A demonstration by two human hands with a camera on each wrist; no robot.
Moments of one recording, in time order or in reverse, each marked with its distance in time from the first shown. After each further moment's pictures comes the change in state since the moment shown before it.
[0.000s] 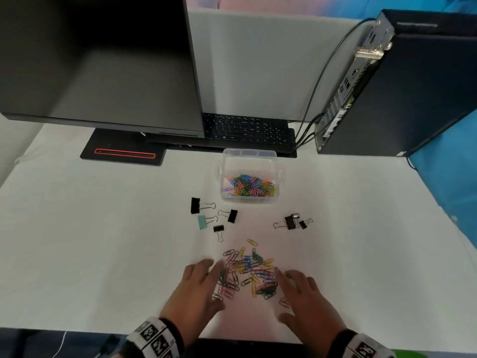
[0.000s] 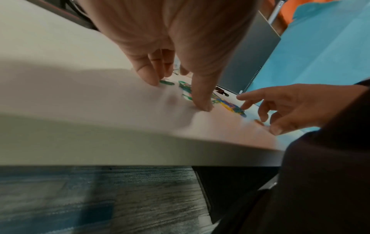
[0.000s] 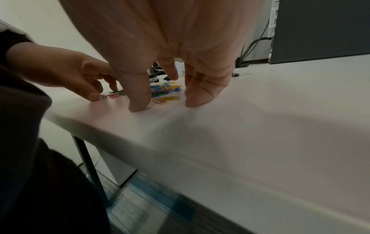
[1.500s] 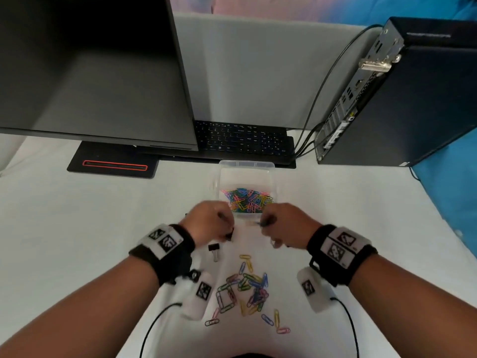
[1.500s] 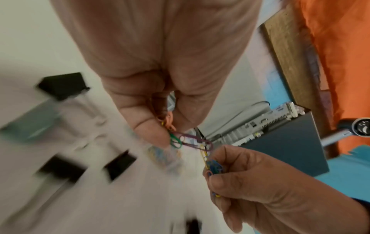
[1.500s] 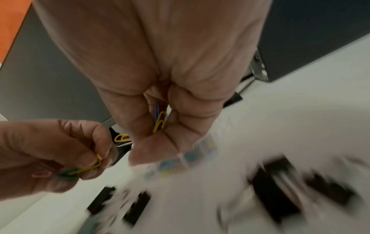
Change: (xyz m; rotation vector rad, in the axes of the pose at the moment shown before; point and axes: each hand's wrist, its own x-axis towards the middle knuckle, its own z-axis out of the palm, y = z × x) left_hand 0.160 0.018 -0.132 -0.802 -0.160 -0.352; right_hand 0.140 -0.014 -0.158 0.543 -0.033 0.094
